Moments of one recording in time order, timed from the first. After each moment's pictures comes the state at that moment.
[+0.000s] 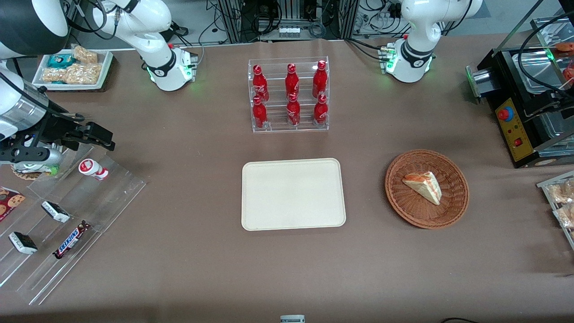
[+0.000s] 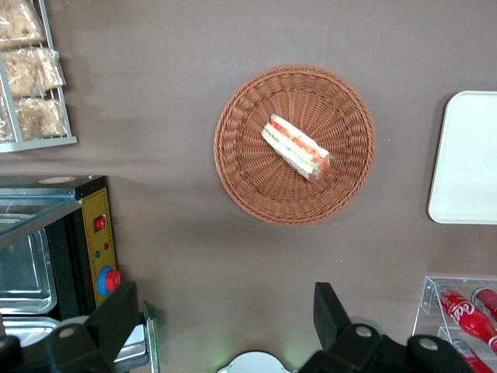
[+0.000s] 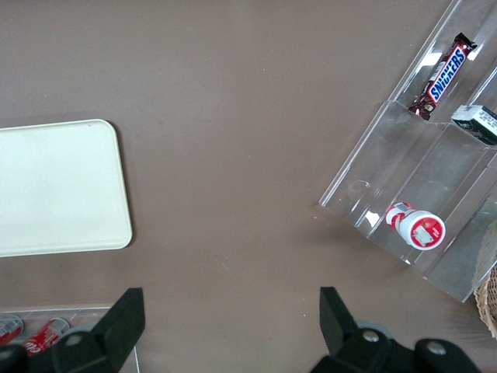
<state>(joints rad) 0.05 -0.01 0.05 -1.53 0.01 1.43 0.04</state>
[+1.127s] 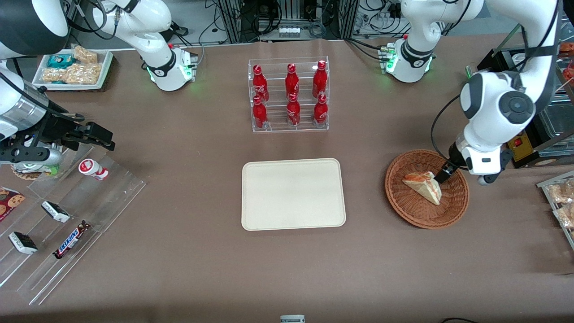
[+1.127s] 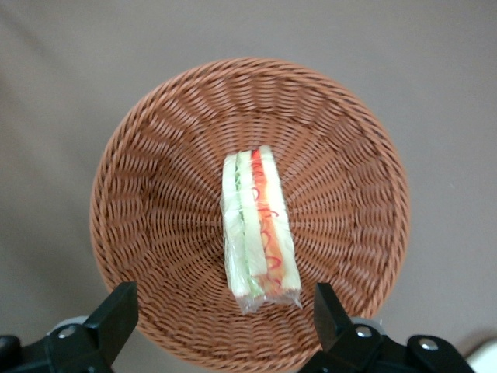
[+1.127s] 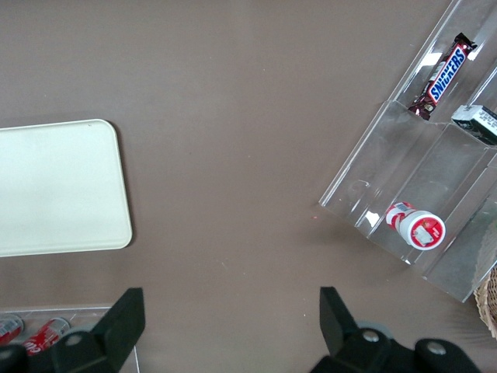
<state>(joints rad) -0.12 0.07 0.05 -2.25 0.05 2.36 -0.99</state>
